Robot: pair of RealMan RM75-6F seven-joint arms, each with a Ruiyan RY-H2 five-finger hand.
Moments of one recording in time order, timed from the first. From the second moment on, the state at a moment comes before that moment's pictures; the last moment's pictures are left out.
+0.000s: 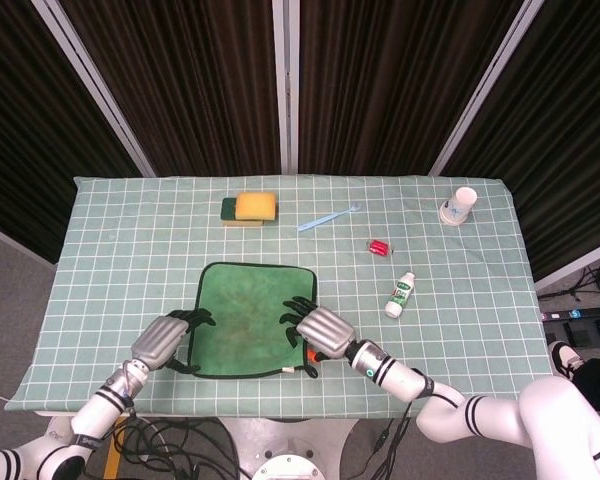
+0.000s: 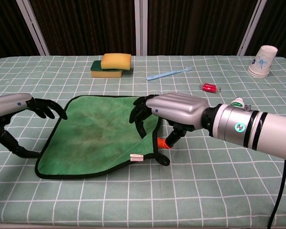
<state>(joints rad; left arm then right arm) -0.49 -1.43 0.03 -1.58 1.38 1.01 -0.03 0.86 -1.73 -0.01 -1.24 -1.57 0.89 0.12</state>
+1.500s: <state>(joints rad) -0.16 -1.27 0.00 -1.68 1.30 1.50 0.18 0.28 -1.17 -0.03 -1.57 -1.36 1.41 0.06</state>
